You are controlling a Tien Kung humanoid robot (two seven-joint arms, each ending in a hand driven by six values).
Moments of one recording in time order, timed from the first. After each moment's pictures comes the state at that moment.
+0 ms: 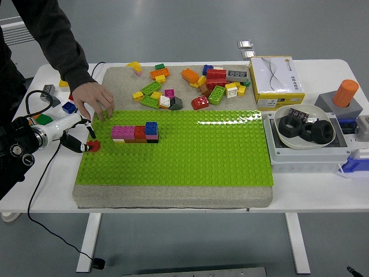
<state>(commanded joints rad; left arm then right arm) -0.68 0.47 -0.79 -0.98 1.61 -0.24 0.17 0.15 -0.07 1.88 0.18 -2.02 -0.06 -0.22</state>
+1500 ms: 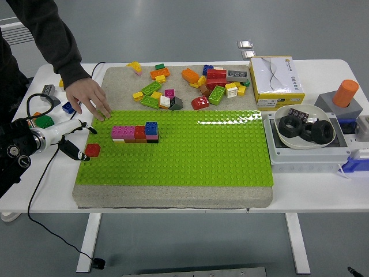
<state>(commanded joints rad) -0.66 0.48 -0.80 -1.01 1.64 -0.32 0.19 0.15 -0.08 1.87 0.18 -2.02 -0.05 -0.22</state>
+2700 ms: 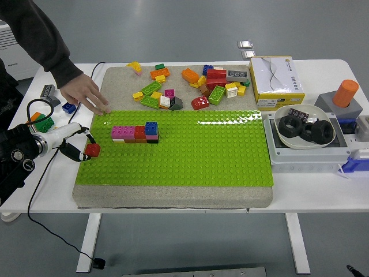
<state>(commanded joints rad) -0.65 0.45 -0.80 -0.95 1.63 -0.28 0.18 0.15 -0.07 1.86 0.18 -2.00 -0.06 -0.22</state>
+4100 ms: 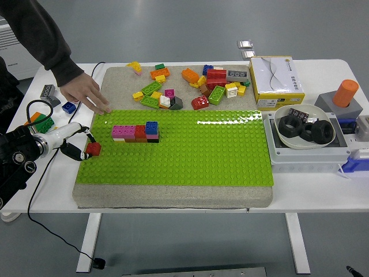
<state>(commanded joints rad) -0.64 0.45 -0.80 -0.95 1.63 -0.24 0.17 0.15 -0.07 1.83 0.18 -1.98 -0.06 -0.22</state>
